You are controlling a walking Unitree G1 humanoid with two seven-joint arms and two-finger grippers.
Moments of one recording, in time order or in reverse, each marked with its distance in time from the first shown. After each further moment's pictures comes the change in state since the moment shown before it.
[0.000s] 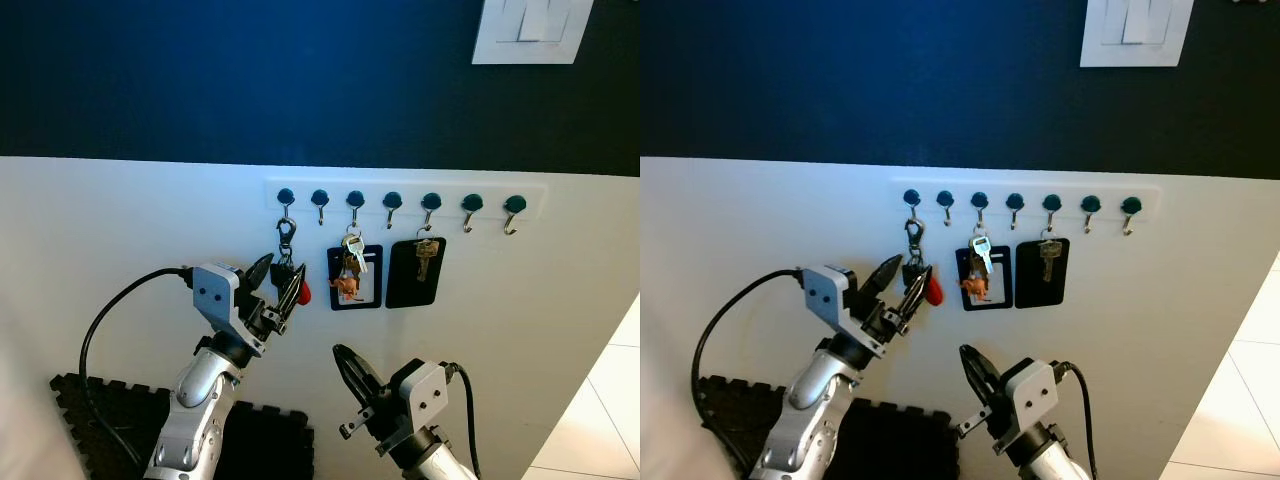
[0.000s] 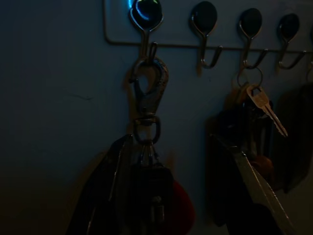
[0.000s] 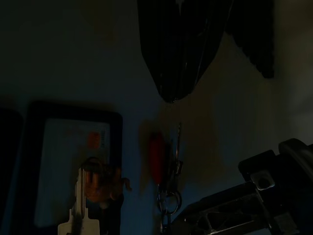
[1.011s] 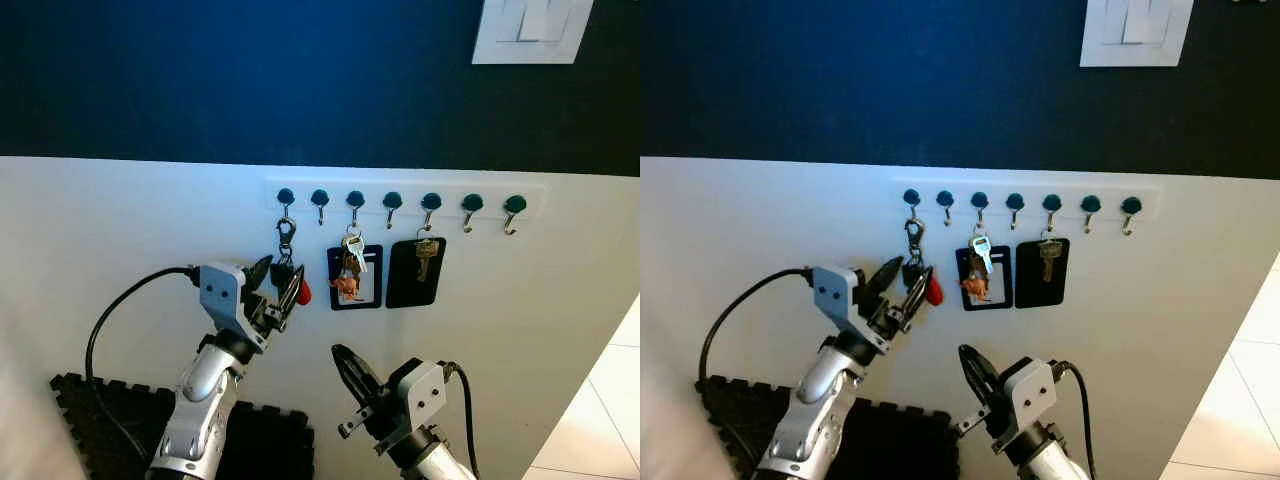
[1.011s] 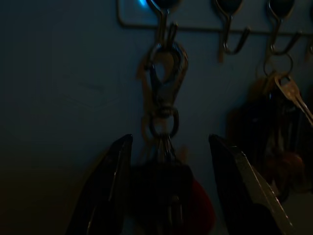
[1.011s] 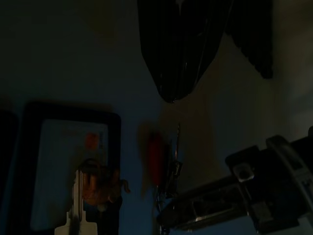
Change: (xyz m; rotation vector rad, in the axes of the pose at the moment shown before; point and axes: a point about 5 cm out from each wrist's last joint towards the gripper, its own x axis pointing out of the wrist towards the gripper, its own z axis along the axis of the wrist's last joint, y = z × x) left arm 0.008 0.006 -0.006 0.025 0.020 0.043; right arm 0.001 0.000 -0.001 0.004 0.002 0.001
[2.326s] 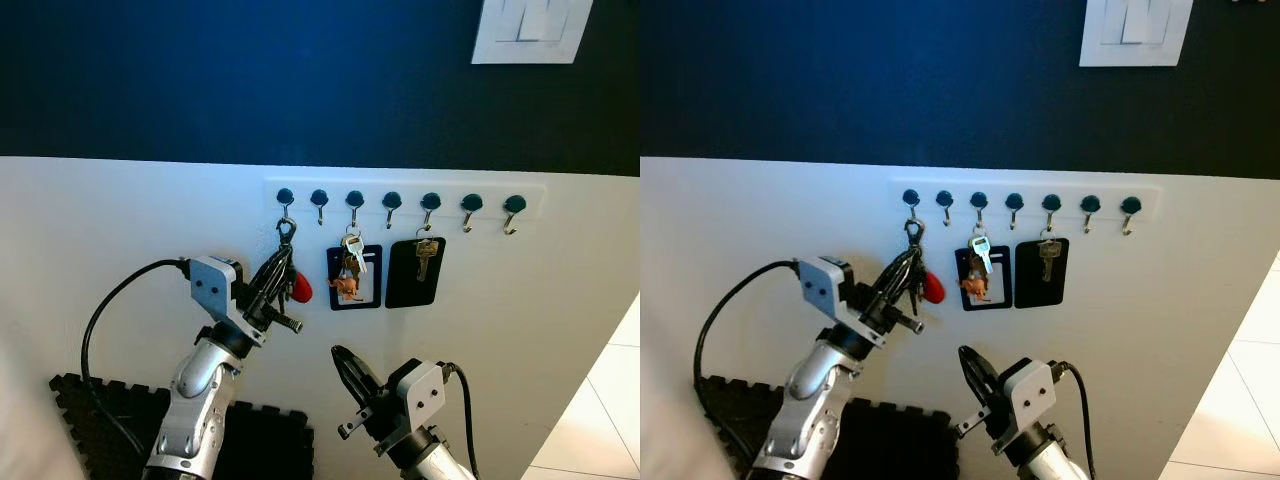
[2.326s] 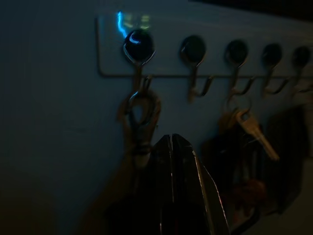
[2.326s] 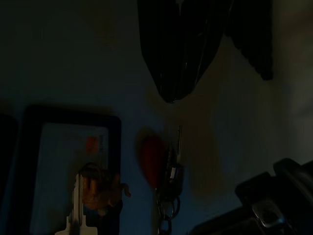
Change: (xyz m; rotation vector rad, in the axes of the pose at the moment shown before) left arm 0.000 -0.002 0.017 -0.021 -0.091 -0.091; right arm 0.000 0.000 -0.001 0.001 0.006 0.002
